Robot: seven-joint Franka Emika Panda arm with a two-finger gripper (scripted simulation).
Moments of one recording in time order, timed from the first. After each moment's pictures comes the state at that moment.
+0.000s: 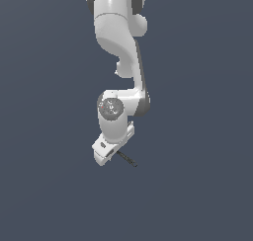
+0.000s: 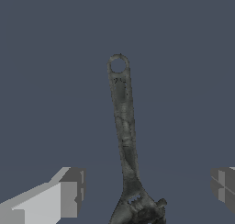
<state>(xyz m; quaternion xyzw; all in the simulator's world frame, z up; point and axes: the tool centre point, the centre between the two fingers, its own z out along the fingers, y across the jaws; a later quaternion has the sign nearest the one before) 0.069 -0.041 0.058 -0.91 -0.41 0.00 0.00</state>
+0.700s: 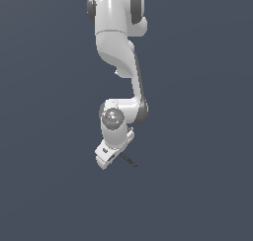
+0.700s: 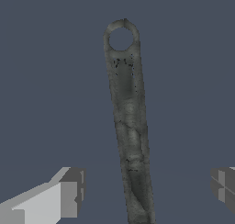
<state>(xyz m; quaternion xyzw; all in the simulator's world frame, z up) 0.068 -0.041 0.011 -0.91 -0.41 0.00 0.00</state>
